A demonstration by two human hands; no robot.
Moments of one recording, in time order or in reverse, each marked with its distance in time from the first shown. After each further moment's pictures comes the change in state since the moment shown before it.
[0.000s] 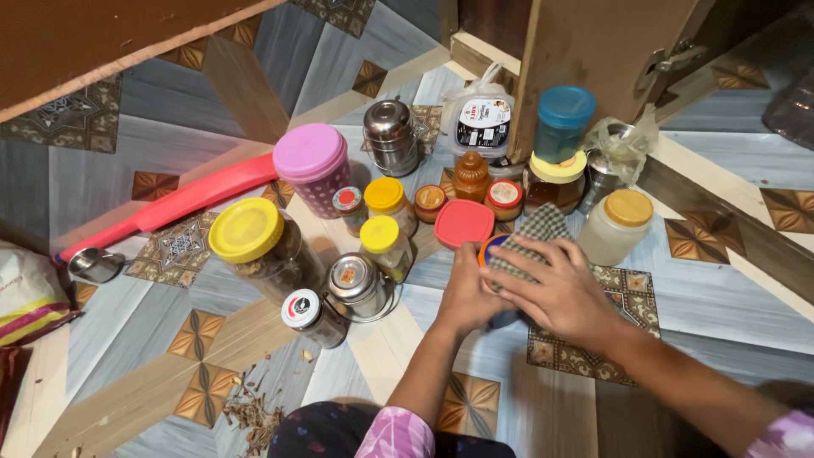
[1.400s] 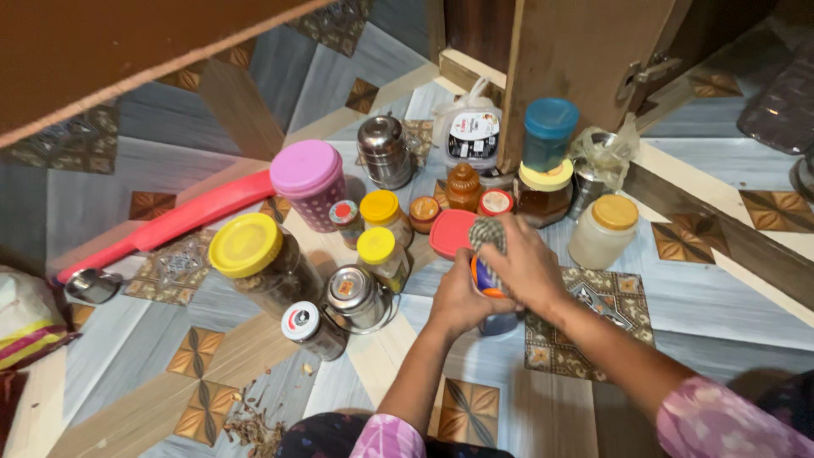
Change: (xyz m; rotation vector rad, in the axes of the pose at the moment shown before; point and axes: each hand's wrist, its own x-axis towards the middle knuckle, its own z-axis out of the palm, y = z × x) left_hand 0.006 0.017 -0.017 0.043 -0.103 -0.143; right_hand 0.032 0.021 0.053 0.258 0.007 0.723
